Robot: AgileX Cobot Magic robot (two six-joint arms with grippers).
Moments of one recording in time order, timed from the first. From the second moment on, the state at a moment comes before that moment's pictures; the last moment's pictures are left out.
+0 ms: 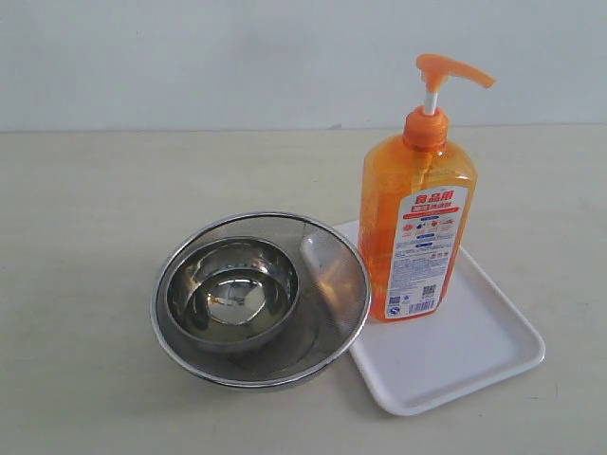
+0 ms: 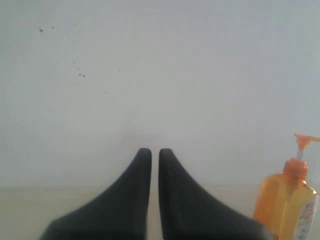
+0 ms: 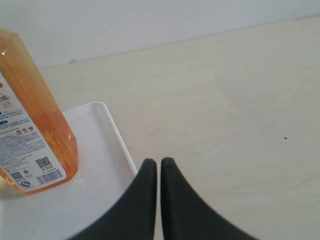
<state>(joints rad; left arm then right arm) -0.09 0.01 -0.12 -1.72 0.20 1.51 0.04 0.00 0.00 -0.03 0.35 0.21</state>
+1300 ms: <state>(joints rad) -0.09 0.00 0.00 0.02 0.35 -0.07 0.04 0.00 0.00 -0.03 0.35 0.21</state>
